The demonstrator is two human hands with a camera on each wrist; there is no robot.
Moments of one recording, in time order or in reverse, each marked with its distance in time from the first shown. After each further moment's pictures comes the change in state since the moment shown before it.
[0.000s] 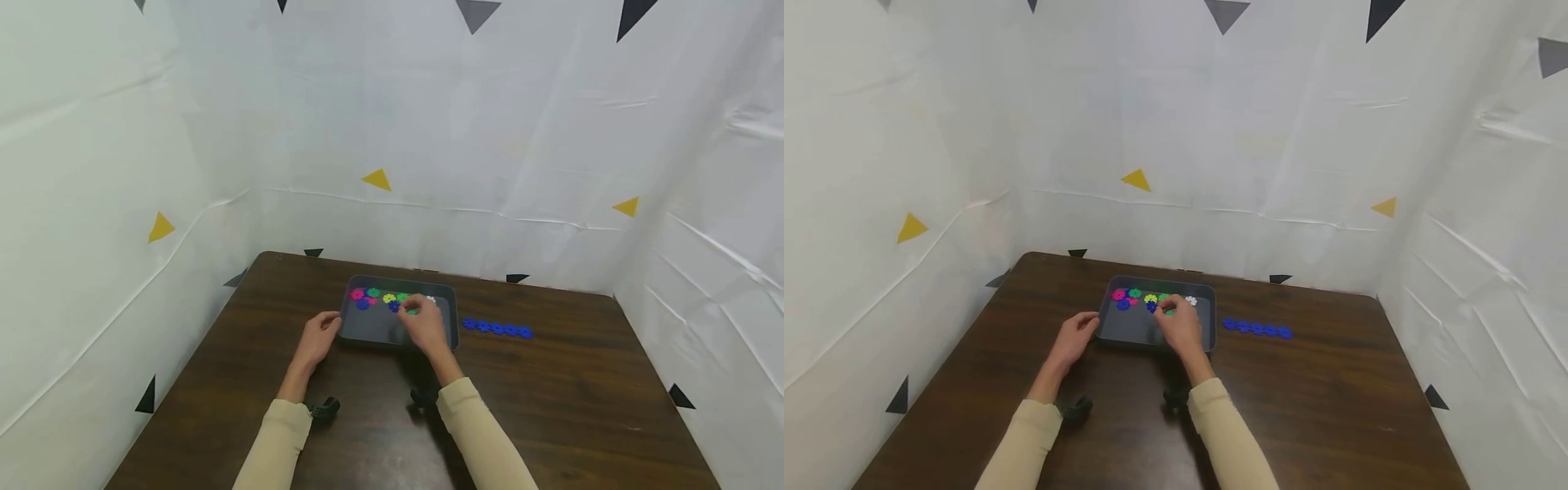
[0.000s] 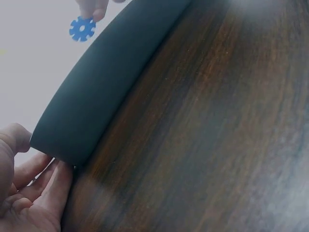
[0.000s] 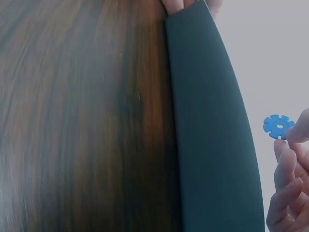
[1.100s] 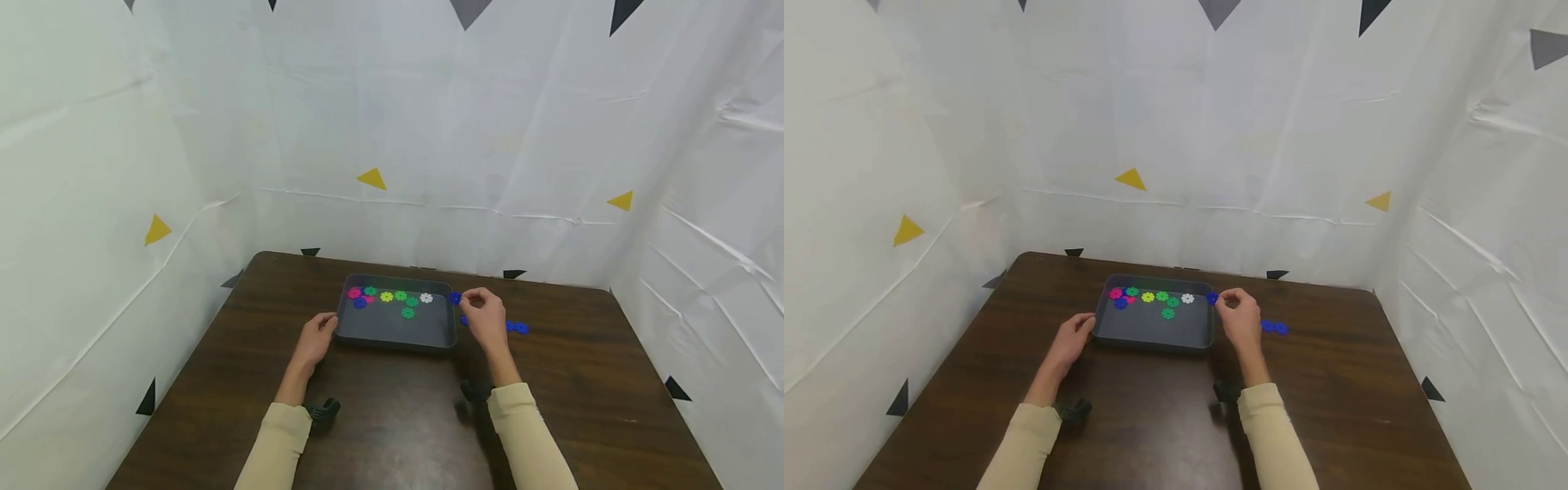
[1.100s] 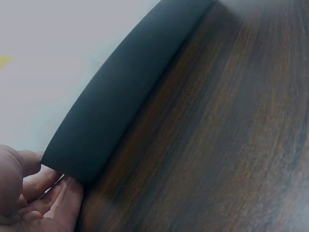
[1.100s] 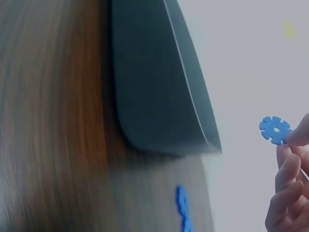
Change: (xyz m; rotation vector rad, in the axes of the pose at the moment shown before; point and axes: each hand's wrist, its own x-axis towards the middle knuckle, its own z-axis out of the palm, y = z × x) left_hand -0.004 0.007 -0.006 -0.012 0.011 -0.053; right_hand -0.001 0.037 -0.105 0.061 0.167 0.072
